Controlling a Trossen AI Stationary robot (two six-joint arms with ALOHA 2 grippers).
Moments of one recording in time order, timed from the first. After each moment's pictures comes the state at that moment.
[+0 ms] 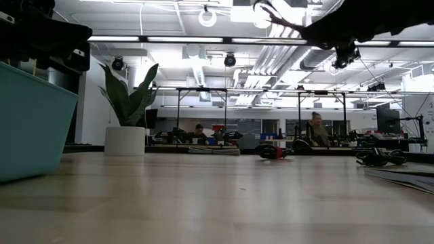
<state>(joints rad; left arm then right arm) -0.08 0.01 0.01 0.05 -0.03 0.04 0.33 0.87 0.37 0.36 0.48 0.15</state>
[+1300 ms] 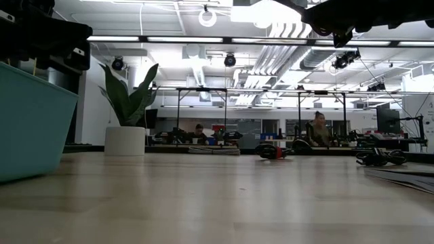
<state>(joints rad) -0.08 0.01 0.01 0.06 -0.03 0.04 0.35 0.87 0.35 0.50 0.46 -0.02</state>
